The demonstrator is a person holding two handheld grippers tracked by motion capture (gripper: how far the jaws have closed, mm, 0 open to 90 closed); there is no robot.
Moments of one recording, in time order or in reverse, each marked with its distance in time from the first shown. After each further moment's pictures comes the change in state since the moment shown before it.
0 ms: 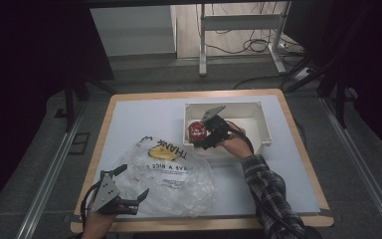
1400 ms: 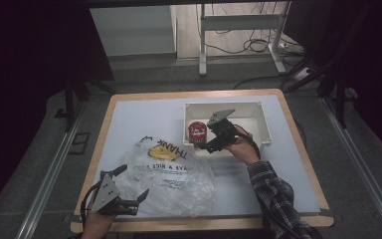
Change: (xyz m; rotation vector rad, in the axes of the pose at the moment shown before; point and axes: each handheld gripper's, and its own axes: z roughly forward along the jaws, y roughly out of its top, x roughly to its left) left arm -0.001 0.000 -0.001 0.002 0.001 0.006; right arm 0.014 -0.009 -0.030 -0.057 -0.014 0.012
